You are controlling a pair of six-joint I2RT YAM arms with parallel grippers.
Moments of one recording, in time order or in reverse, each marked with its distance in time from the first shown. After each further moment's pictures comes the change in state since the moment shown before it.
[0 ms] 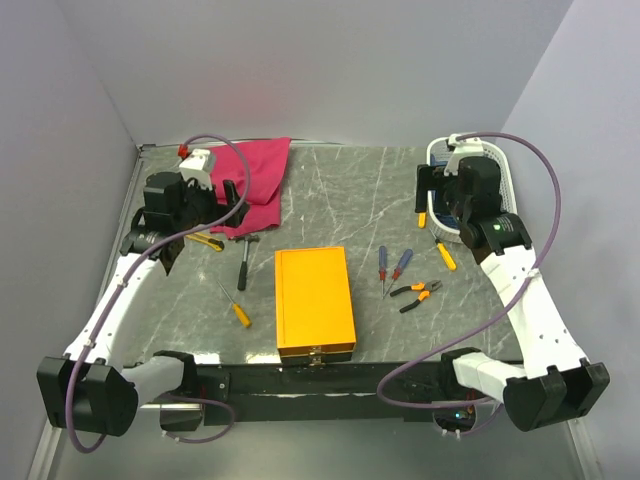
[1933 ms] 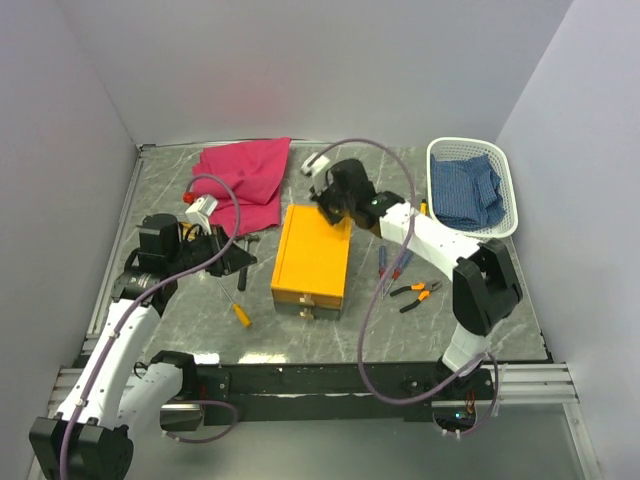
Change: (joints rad) left arm 0.000 -0.287 -0.230 -0.176 0.437 -0.309; right arm 0.450 0.603 0.136 0.288 -0.262 -0.231
